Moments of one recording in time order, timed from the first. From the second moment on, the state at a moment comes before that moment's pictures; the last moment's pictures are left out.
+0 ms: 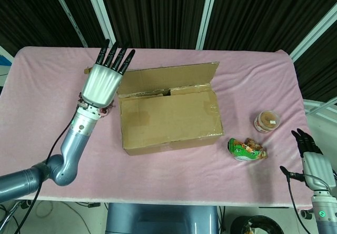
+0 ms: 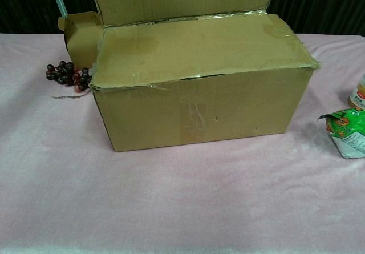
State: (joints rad) left arm -0.87 -1.39 -0.43 -1.54 1.23 1.17 0.90; right arm 0.09 -1.11 0.10 -1.67 -1.37 1.39 0.04
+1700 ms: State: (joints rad) left arm -0.19 -1.14 0.00 -1.68 1.48 1.68 0.30; right arm 0.09 -1.13 0.12 -1.65 -1.44 1.48 -0.08
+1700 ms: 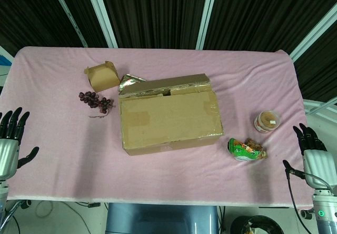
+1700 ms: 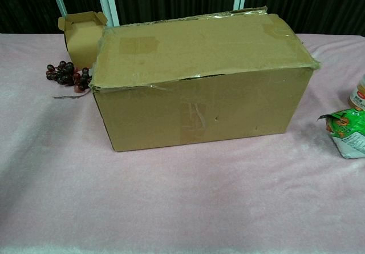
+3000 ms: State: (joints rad) left arm -0.15 -1.18 -0.04 -1.57 1.48 1.60 0.09; right arm 0.92 -1.19 0.43 -1.74 -0.81 0.88 -0.47
